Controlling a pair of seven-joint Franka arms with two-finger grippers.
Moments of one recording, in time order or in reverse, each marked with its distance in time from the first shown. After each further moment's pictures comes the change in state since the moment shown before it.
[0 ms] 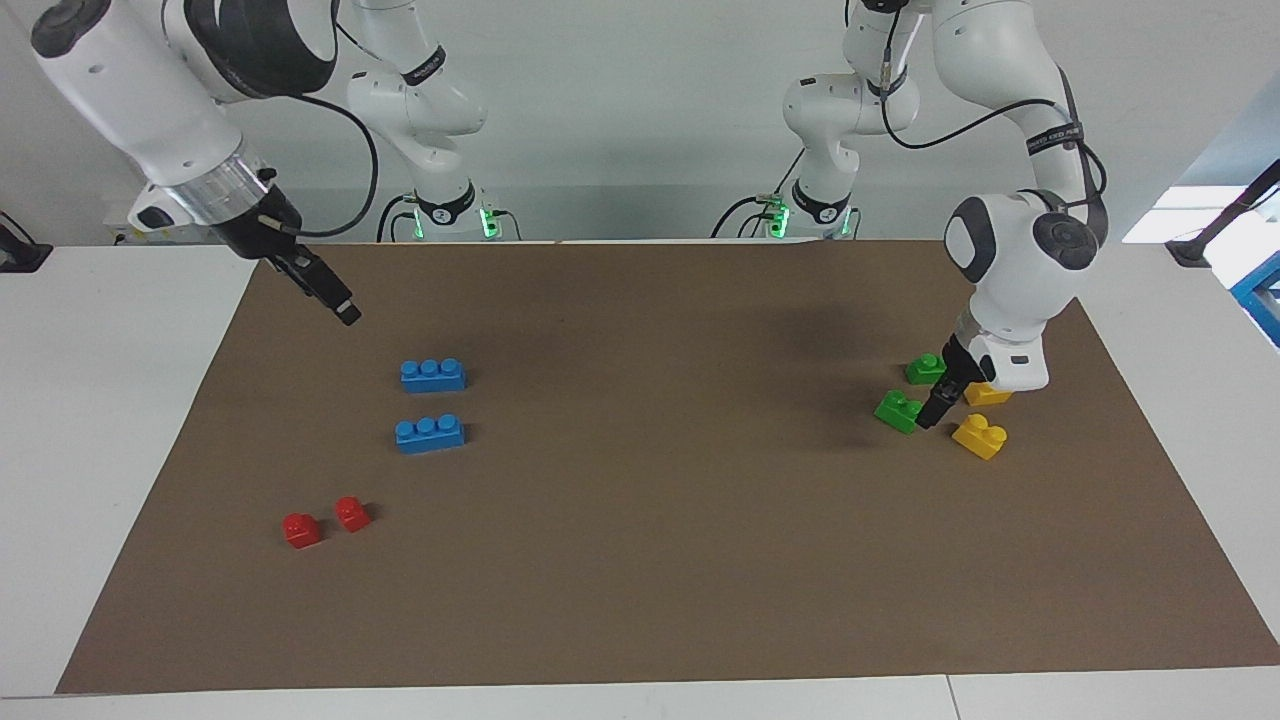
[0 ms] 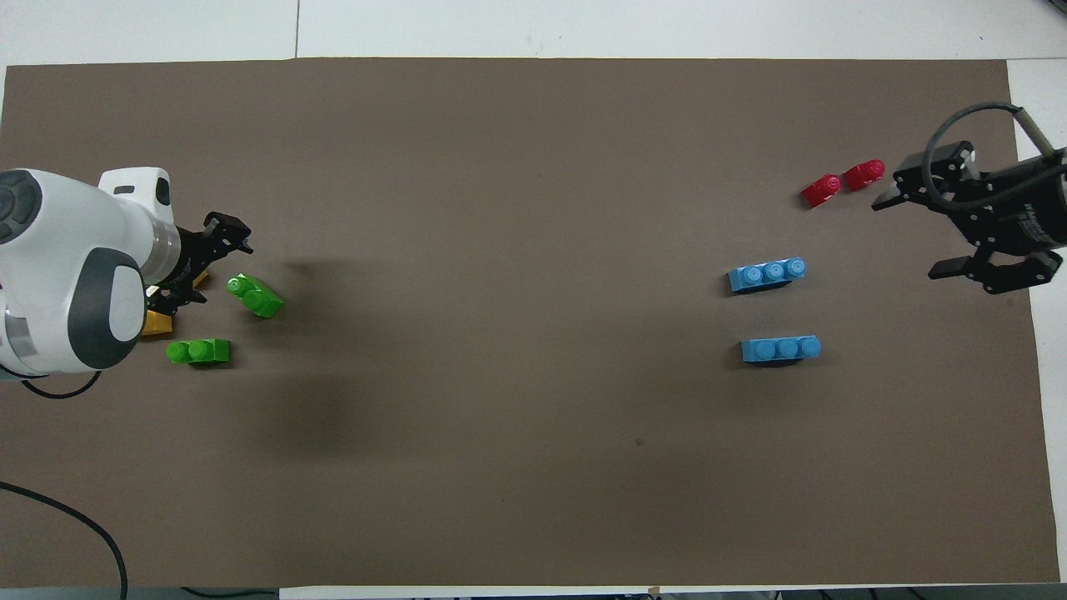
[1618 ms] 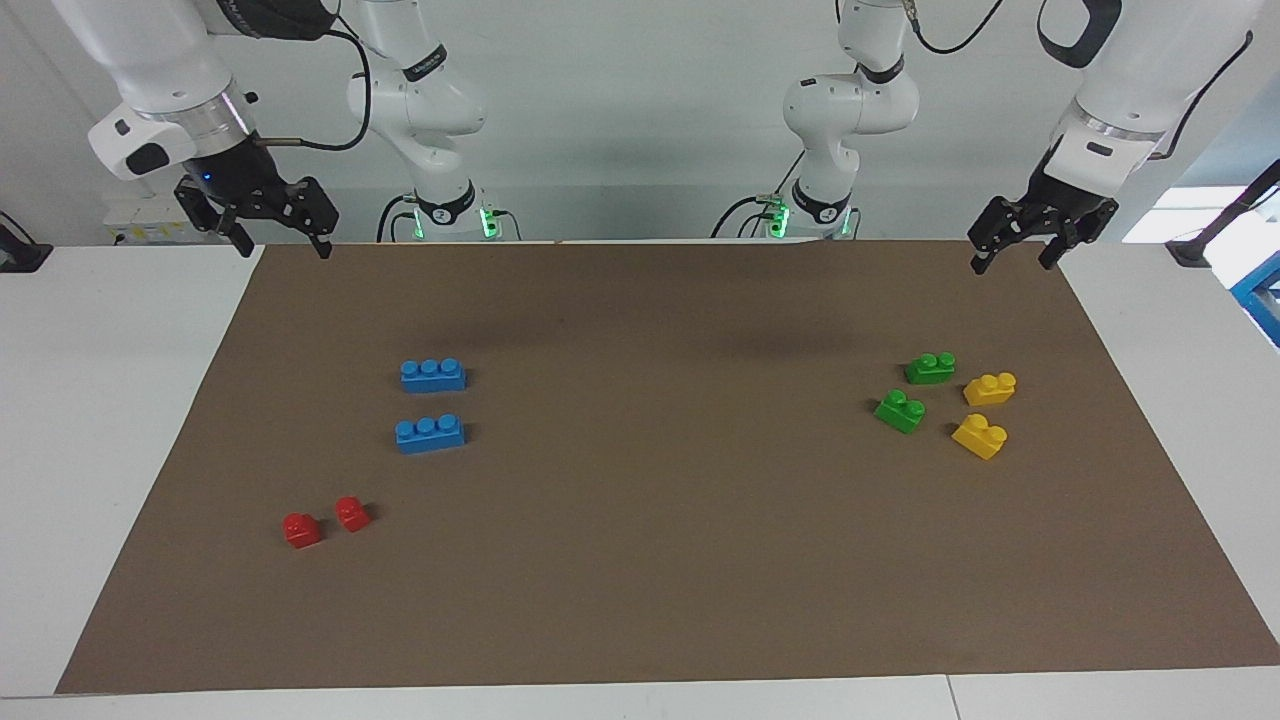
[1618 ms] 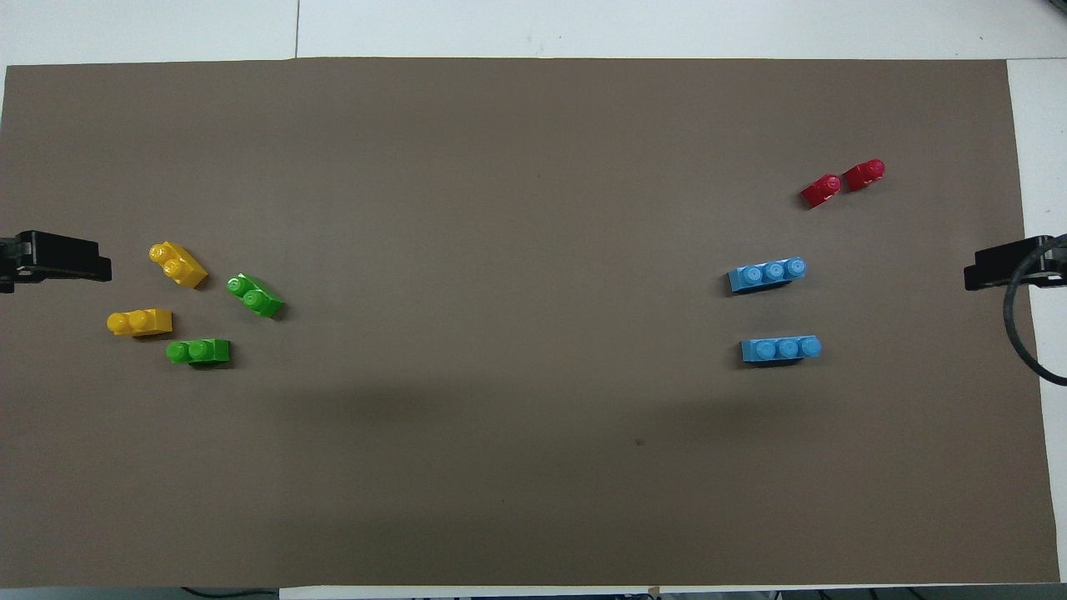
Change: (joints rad) left arm 0.037 -0.230 0.002 0.250 0.003 -0.479 0.686; right arm 0.001 -0.045 0.005 0.030 -0.176 -0.111 -0.535
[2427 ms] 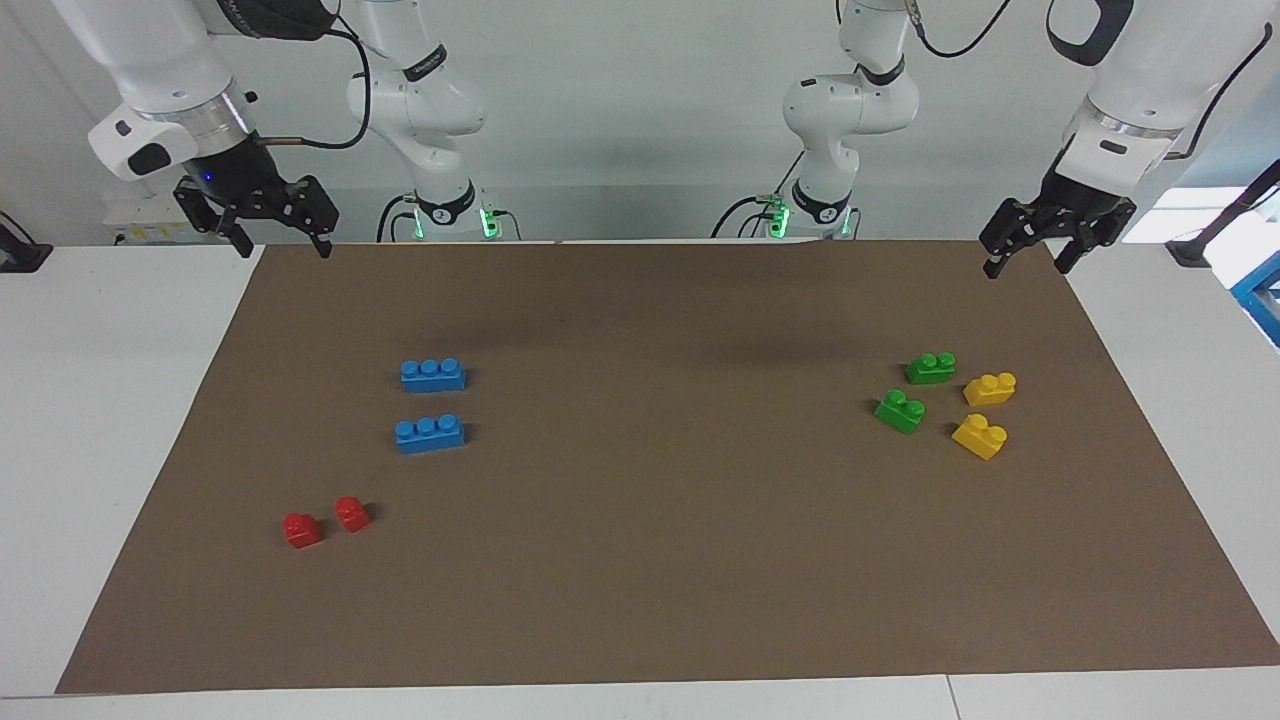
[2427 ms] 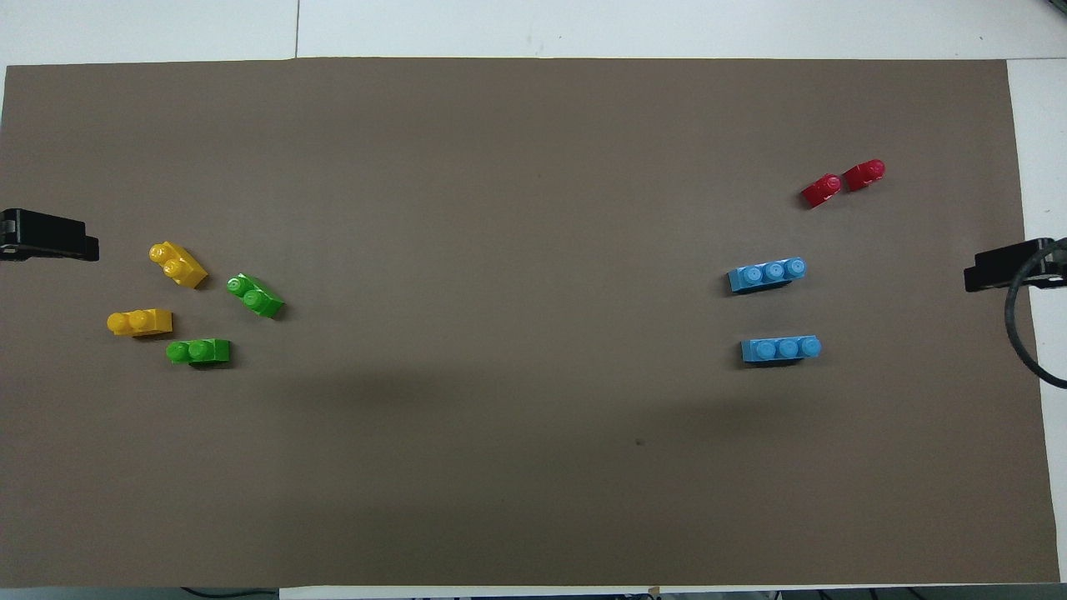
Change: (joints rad) left arm 0.001 0.028 -0.016 0.069 0.034 -0.008 0.008; right arm 0.000 0.000 0.000 0.000 -0.001 -0.002 -0.022
